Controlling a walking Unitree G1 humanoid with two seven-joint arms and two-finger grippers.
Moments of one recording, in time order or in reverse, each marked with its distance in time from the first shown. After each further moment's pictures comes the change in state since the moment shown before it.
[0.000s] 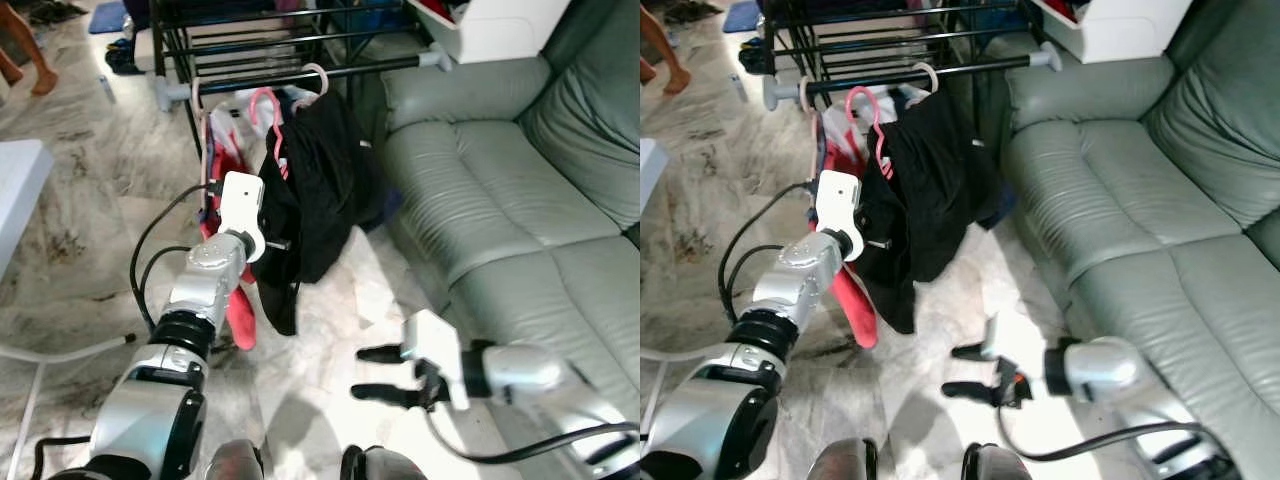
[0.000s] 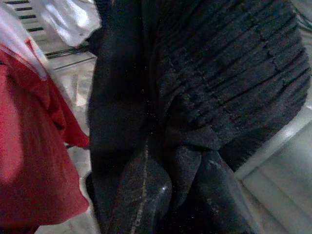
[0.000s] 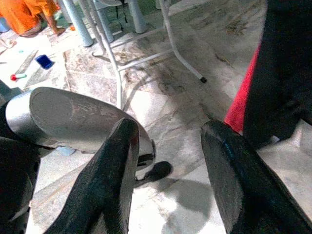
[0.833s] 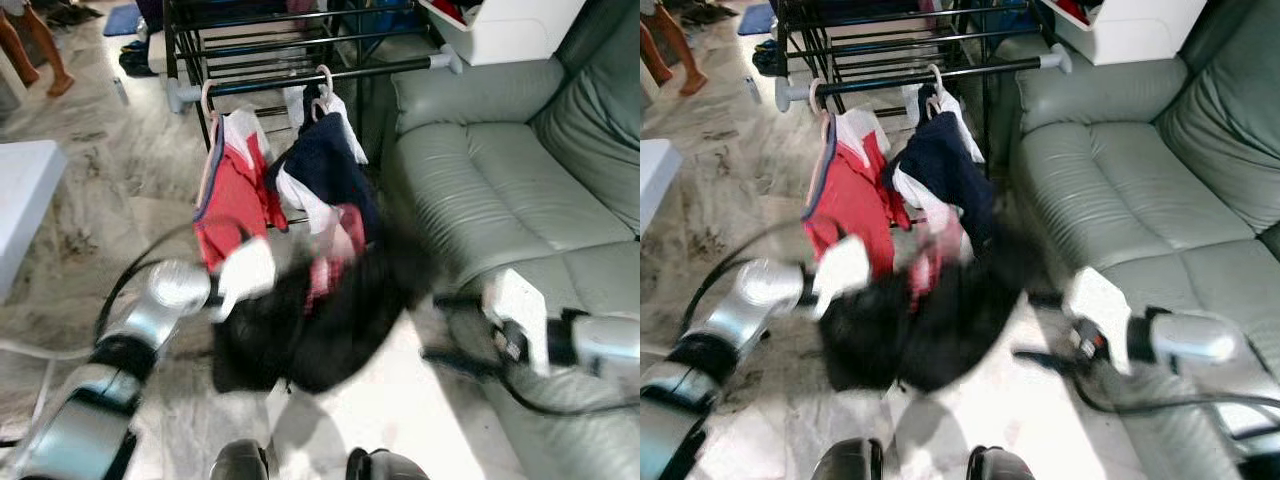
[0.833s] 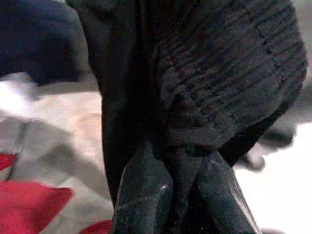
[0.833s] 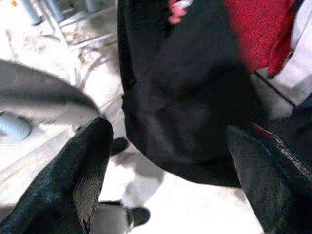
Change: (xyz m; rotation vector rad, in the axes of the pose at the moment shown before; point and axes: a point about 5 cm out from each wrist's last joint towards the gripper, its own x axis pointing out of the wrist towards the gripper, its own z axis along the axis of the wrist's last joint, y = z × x) left arm -0.058 0.011 -0.051 0.630 0.308 -0.843; right arm -0.077 -0.029 0.000 -0.042 0.094 -0.178
